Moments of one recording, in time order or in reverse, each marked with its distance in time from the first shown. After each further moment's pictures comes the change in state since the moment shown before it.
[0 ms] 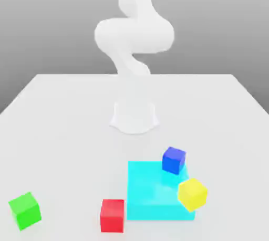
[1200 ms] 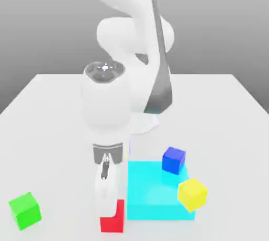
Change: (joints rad) arm -0.238 1.032 0.114 -0.227 -0.150 0.512 1.481
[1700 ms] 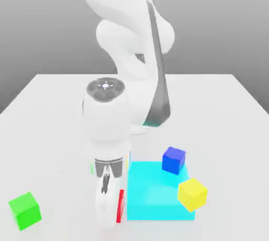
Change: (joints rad) arm -0.001 -0.114 0.023 -0.029 0.053 -0.083 -0.052
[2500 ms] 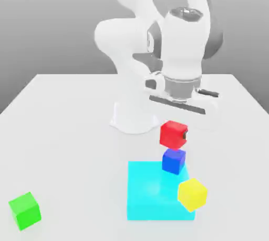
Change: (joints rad) arm 0.397 -0.434 0.078 -0.367 0.222 -0.061 -0.743
